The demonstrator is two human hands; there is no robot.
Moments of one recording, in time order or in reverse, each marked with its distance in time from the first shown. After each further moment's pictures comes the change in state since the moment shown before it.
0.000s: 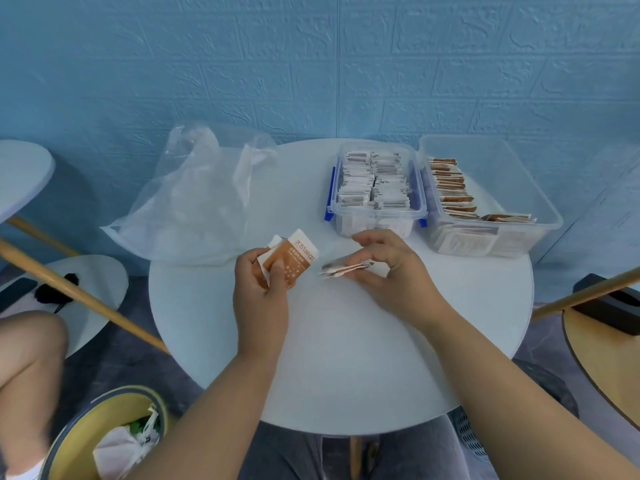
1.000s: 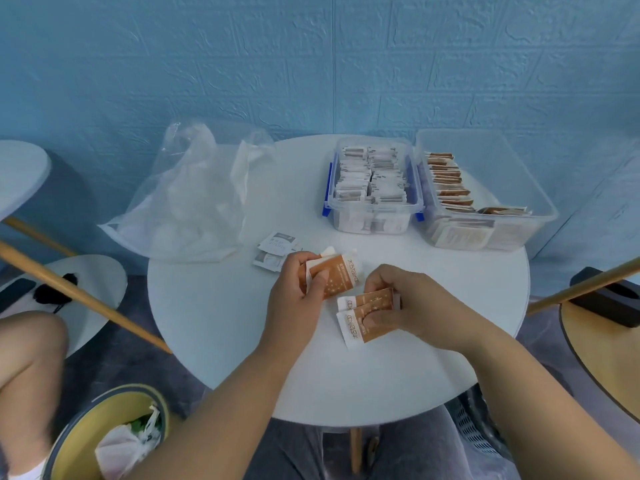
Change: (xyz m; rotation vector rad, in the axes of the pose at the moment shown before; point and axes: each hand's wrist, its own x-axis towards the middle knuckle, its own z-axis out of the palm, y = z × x) left_hand -0.018 0.009 0.012 0.171 -0.390 0.037; right_hand -0.033 -0.021 -0.030 -0.139 -0.443 0.275
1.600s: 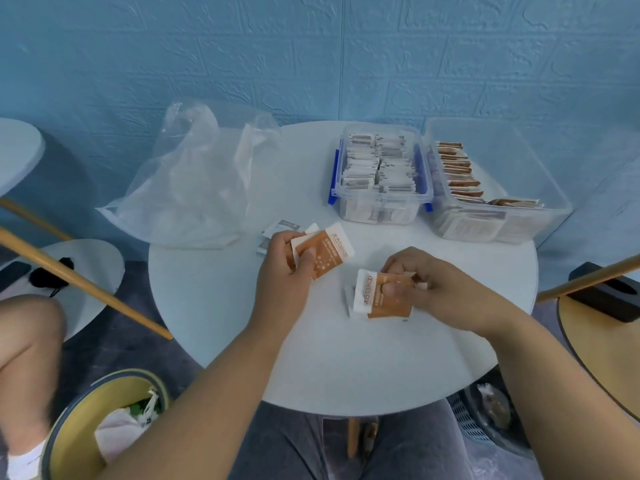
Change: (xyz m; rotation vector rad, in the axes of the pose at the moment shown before) left_hand 0.016 -0.004 -0.013 -0.039 0.091 -0.067; right_hand 0.002 0.009 -0.014 0.057 -0.019 0.013
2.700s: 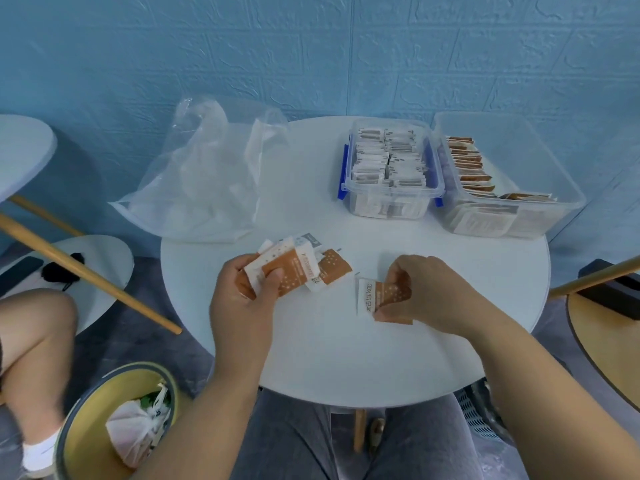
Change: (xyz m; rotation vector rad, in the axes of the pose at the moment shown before) left_hand -0.040 -0.014 -0.045 -0.048 0.254 -0.007; right_hand 0.009 -0.010 0.025 -0.397 0.065 0.199
